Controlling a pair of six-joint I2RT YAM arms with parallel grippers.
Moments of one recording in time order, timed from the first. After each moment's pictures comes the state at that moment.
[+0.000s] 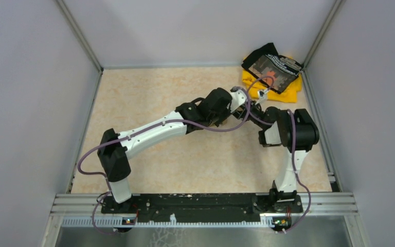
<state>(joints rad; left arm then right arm) -1.03 1.81 1.66 -0.50 -0.33 0.16 0.08 1.97 0.60 1.37 -0.72 0.85</state>
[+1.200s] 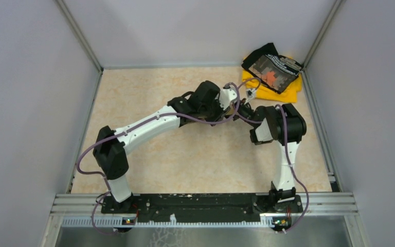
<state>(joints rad) -0.92 1.79 1.60 -0.49 0.03 0.14 0.18 2.14 0.71 1.53 -0.72 0.78</state>
